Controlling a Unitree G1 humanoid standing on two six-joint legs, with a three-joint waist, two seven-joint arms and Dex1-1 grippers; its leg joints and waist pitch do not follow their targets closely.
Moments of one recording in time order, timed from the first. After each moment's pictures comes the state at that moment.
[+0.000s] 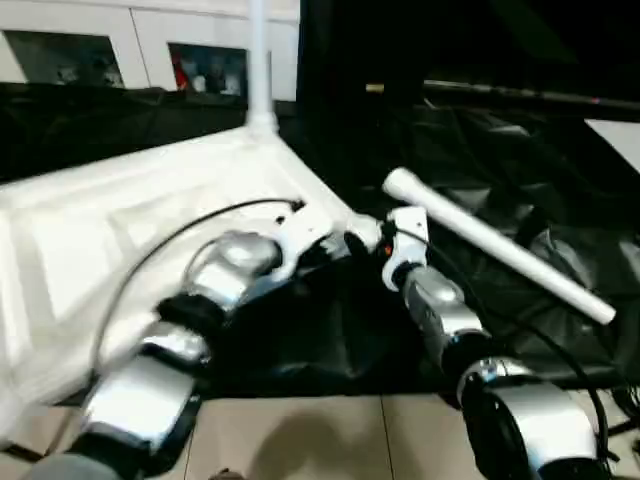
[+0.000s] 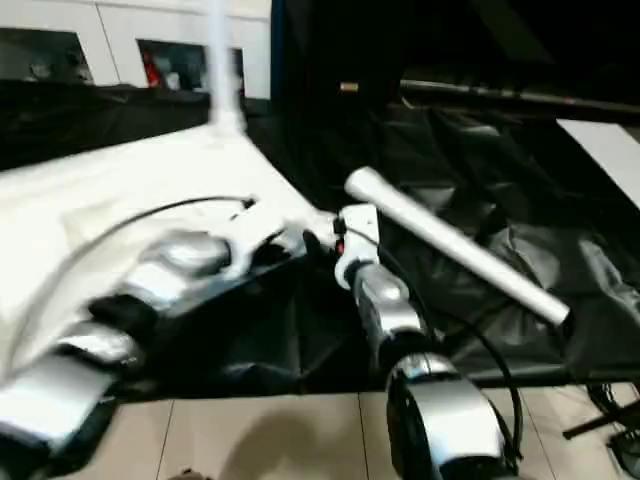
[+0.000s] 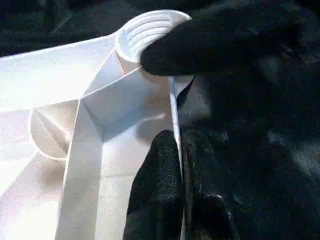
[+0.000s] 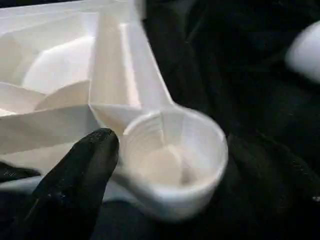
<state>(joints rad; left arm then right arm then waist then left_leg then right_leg) -0.82 0.25 -0.32 0.94 0.19 -0.07 -0.86 -0.76 -0.02 -0.09 1.19 0.09 -0.25 0.32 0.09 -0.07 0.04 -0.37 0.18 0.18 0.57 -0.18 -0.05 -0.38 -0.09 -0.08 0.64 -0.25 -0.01</state>
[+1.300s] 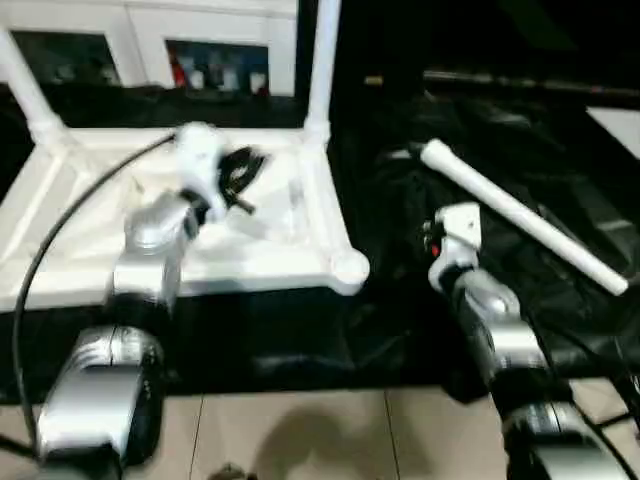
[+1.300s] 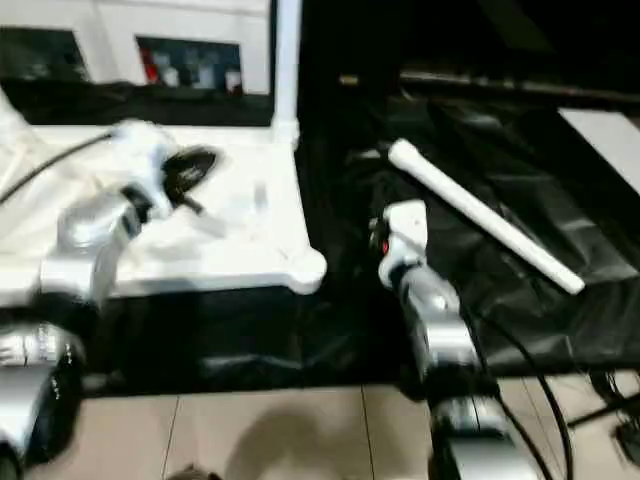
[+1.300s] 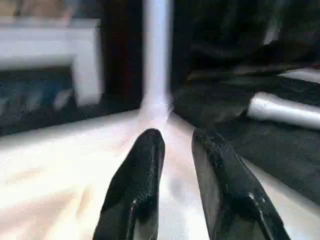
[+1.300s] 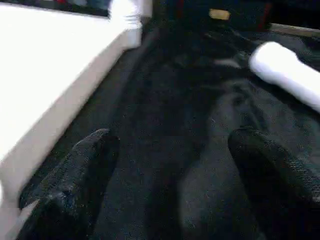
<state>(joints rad) -0.61 0.24 0.16 0.66 -0.15 -0.10 -0.41 -0.46 -0.14 -0.07 0.55 0.03 0.00 0.26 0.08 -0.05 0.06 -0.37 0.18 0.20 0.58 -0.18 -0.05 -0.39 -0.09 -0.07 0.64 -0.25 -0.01</state>
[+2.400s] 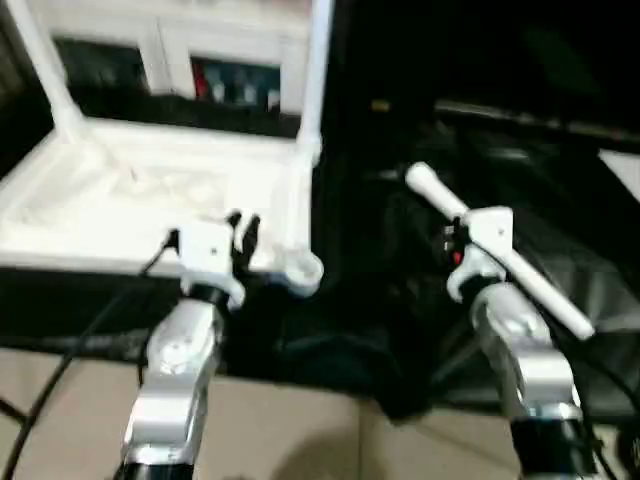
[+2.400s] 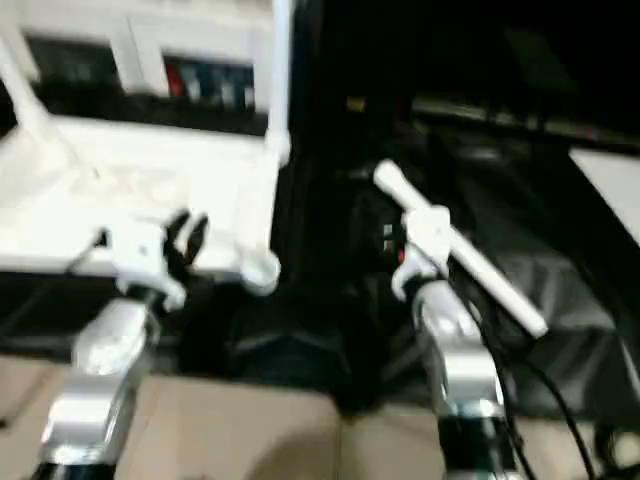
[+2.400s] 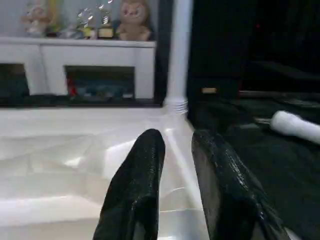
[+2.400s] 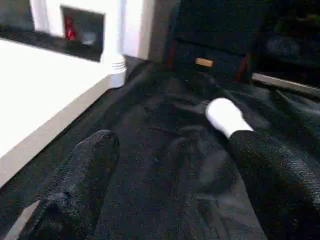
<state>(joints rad) -0.08 0.07 0.02 -0.15 0.02 0.14 -0.14 -0.28 -0.11 -0.02 0.10 0.07 0.24 0.22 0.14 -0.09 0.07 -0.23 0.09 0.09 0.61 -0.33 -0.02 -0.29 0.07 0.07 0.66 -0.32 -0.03</state>
